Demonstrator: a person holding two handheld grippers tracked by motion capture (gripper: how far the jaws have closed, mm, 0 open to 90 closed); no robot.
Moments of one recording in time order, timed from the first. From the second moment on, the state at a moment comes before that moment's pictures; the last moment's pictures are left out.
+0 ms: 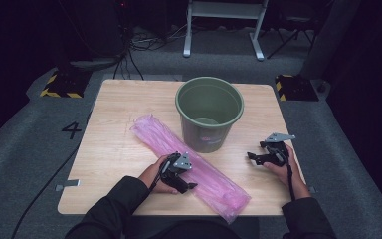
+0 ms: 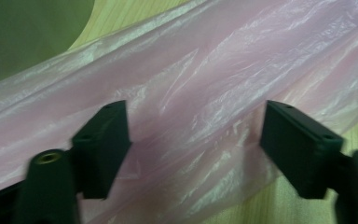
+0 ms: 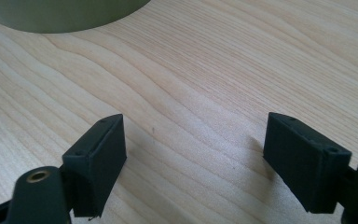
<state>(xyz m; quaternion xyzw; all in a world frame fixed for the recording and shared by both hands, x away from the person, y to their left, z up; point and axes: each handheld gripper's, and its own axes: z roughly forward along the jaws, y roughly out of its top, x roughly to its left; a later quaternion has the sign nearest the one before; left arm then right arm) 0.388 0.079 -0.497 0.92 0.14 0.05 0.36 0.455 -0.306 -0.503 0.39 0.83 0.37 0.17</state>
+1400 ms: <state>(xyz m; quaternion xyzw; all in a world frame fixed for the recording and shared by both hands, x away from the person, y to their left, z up) 0.399 0.119 -0.473 0.88 0.18 0.15 0.40 0.455 -0.306 -0.503 0.39 0.83 0.37 0.17</state>
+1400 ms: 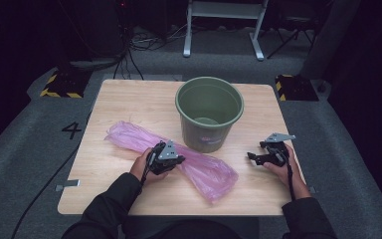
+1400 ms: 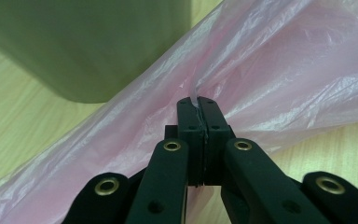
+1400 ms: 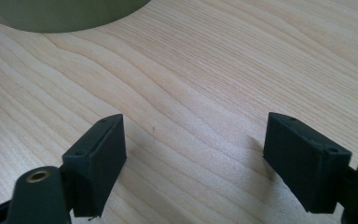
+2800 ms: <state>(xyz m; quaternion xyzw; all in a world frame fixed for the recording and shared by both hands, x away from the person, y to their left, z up) 0.404 0.031 -0.490 0.89 0.14 0.15 0.41 0.456 -0.309 -0.502 0.39 0.83 0.37 0.17</state>
